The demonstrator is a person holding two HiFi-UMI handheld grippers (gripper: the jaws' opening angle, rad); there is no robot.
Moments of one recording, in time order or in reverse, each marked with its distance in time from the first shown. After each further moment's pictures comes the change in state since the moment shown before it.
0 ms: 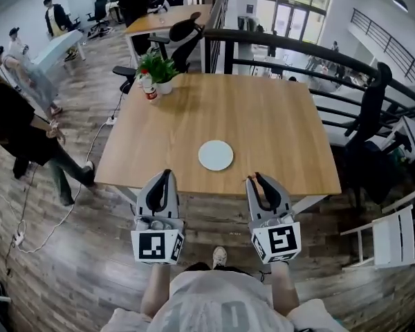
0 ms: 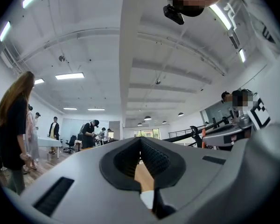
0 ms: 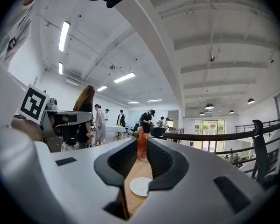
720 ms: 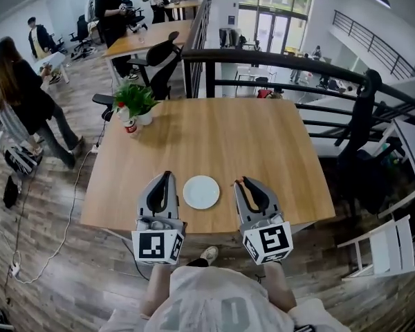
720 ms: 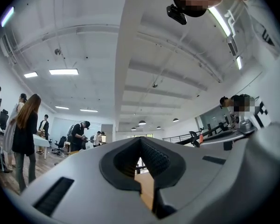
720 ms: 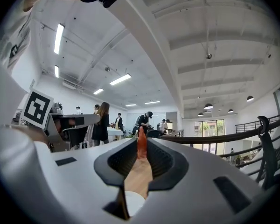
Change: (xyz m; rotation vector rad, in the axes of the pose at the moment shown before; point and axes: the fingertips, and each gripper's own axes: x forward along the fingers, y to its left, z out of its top) left arm 0.157 -0.001 -0.023 -0.036 -0.058 -0.080; right arm 0.113 -0.080 -0.010 0.046 -0.035 -0.015
